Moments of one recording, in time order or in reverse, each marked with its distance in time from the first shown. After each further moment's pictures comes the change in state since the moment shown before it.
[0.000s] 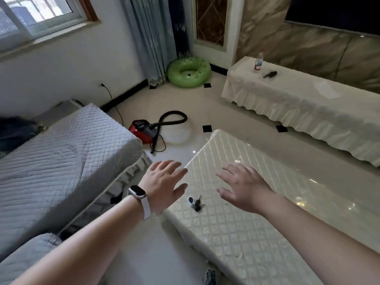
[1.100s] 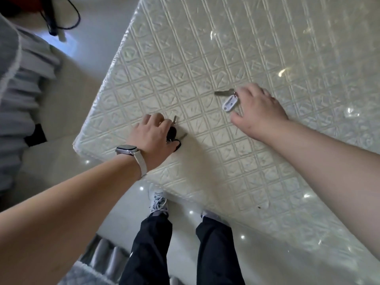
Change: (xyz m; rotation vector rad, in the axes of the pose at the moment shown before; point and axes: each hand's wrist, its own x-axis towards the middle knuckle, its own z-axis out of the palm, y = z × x) left_hand 0.113 -0.076 0.514 -0.197 -0.417 -0.083; right_hand 0.126 0.173 0.436 0.167 -0.213 0.604
